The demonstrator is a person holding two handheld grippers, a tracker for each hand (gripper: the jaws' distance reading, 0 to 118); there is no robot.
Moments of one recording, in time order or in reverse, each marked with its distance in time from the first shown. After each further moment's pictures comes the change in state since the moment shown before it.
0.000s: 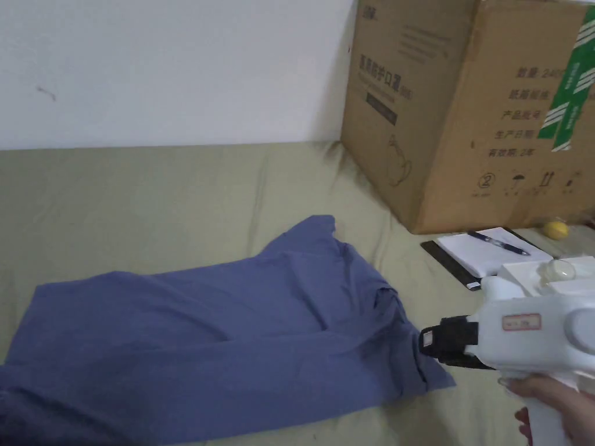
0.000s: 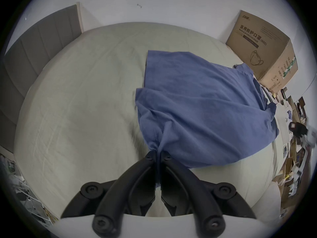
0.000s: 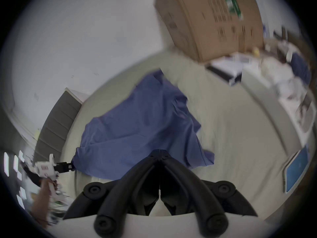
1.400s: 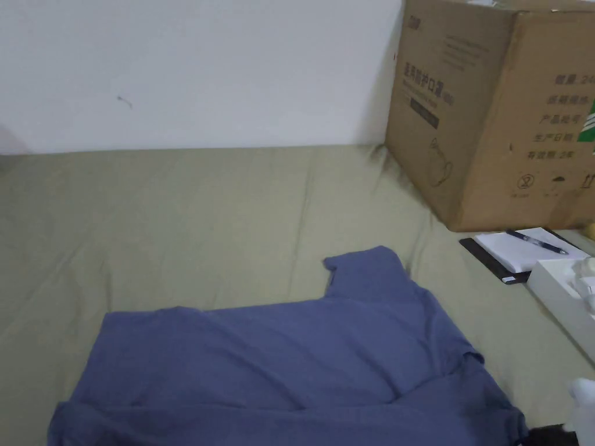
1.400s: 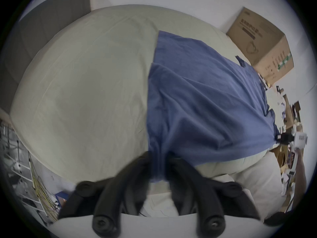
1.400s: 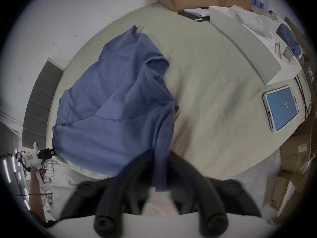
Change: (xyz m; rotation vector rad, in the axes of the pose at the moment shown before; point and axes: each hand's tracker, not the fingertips) left arm -0.042 -0.140 0.054 -0.106 -0.036 0.109; right arm 0.034 -0.132 0.065 -0.187 -0.184 0.079
